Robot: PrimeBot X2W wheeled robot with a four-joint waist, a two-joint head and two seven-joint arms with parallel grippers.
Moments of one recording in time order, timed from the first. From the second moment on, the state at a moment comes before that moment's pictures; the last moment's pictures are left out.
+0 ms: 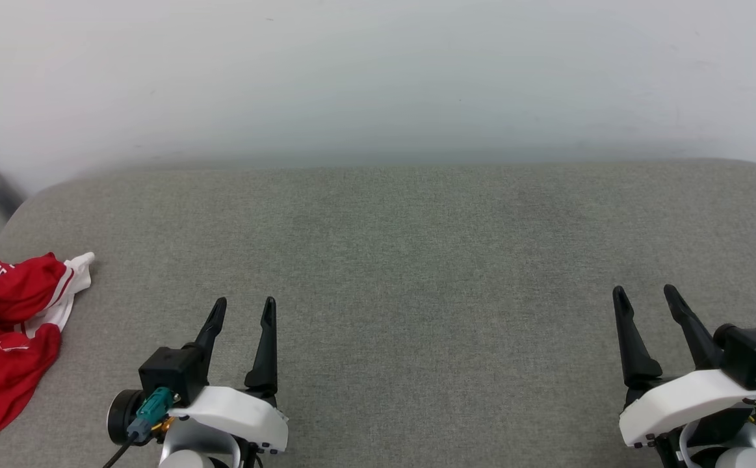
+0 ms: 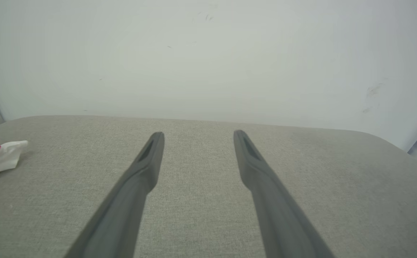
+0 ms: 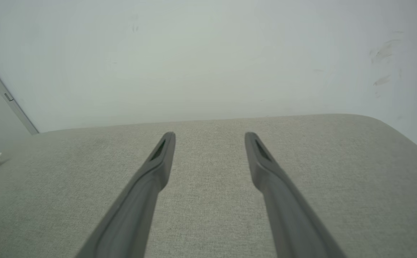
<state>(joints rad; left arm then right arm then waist) -0.09 0.11 -0.17 0.19 -0.30 -0.01 -0.20 -0.02 -0.05 -0.04 0.01 0.18 0.13 0.01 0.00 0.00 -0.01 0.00</state>
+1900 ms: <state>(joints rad) -0.13 0.08 -0.11 0.27 -0.18 0.00 -0.26 -0.01 -0.05 -0.02 -0.02 0.00 0.13 -0.02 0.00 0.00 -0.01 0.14</state>
